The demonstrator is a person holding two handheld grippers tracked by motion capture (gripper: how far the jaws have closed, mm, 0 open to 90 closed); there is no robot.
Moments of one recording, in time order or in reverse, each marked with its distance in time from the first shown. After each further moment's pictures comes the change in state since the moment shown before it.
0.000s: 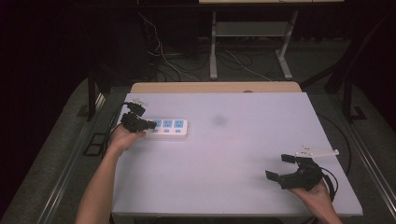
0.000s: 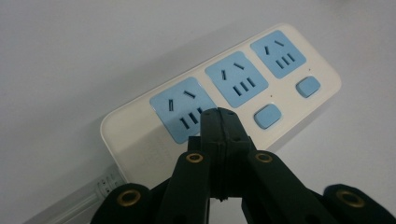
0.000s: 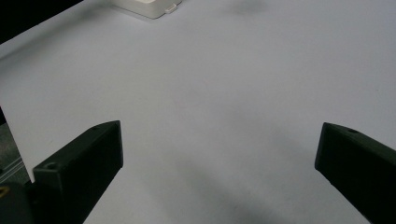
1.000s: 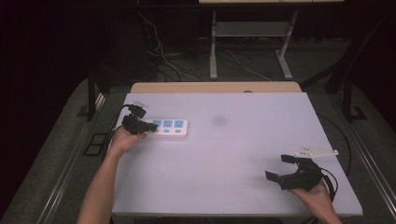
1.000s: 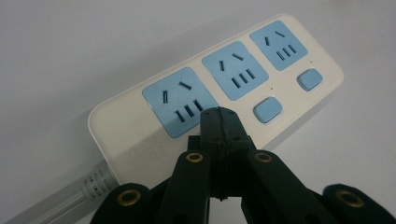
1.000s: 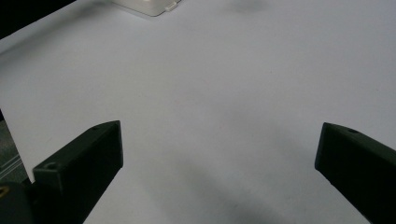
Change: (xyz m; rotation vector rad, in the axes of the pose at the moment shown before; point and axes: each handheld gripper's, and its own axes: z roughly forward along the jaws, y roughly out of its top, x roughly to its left) left arm 0.001 -0.005 0.005 0.004 -0.021 -0.017; right arm 0.001 0.000 0.001 0.004 -0.004 -0.010
